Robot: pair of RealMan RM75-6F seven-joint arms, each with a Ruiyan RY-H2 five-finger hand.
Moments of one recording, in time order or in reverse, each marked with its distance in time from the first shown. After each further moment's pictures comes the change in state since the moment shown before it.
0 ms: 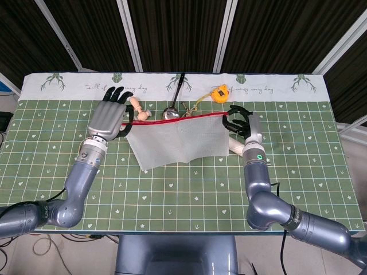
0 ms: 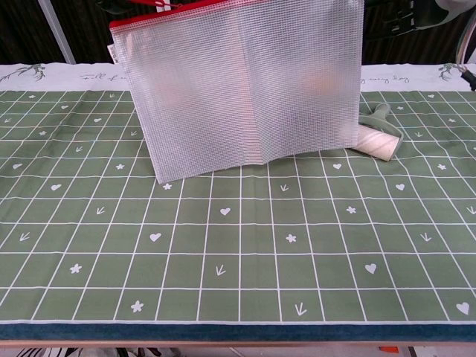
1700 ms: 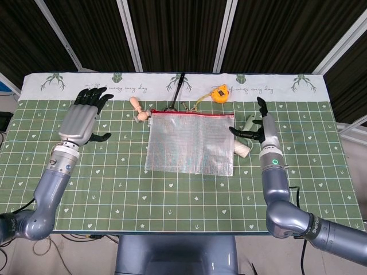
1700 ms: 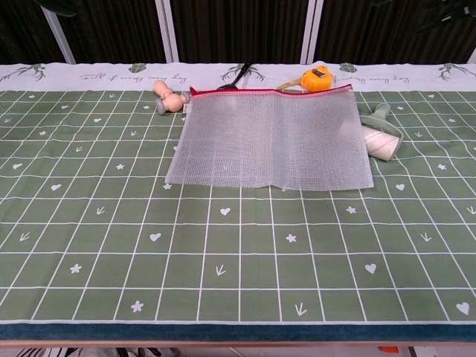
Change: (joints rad) left arm 0.172 0.152 0.011 -0.119 0.141 0.023 -0.141; right arm -0.086 0.164 -0.154 -0.096 -0.132 -0.039 -0.097
